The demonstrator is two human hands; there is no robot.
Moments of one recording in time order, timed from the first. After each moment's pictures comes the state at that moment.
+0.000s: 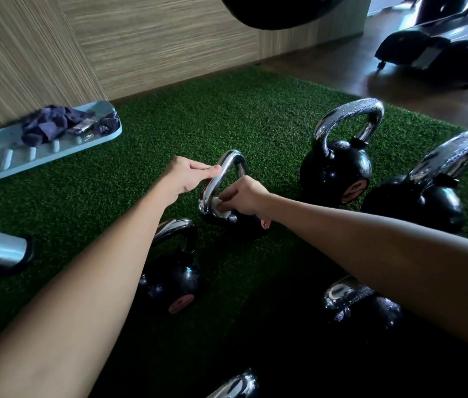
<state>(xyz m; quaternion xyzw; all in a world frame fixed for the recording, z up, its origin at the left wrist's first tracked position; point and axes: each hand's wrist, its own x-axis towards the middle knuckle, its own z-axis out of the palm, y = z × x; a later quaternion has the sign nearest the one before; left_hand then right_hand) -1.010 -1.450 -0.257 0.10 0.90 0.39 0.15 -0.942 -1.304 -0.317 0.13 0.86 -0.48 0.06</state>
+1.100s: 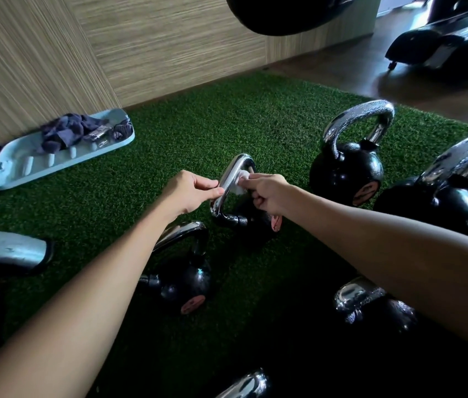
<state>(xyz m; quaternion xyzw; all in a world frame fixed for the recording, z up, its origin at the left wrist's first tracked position) -0.998 -1.480 -0.266 0.16 0.93 0.32 0.11 -0.959 -1.289 -0.317 0.33 0.56 -0.76 0.04</state>
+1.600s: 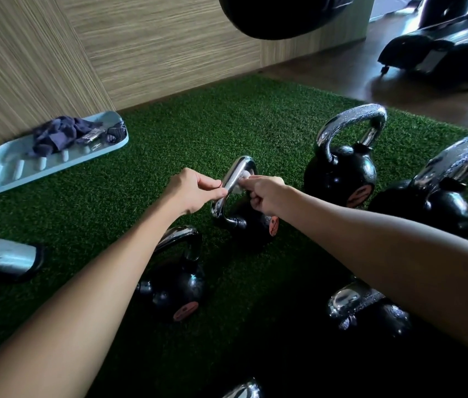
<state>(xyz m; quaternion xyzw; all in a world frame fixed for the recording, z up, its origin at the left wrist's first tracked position) -0.991 -1.459 -0.257 0.19 0.93 0.29 0.09 -0.972 -1.279 -0.322 0.37 0.54 -0.76 0.03</state>
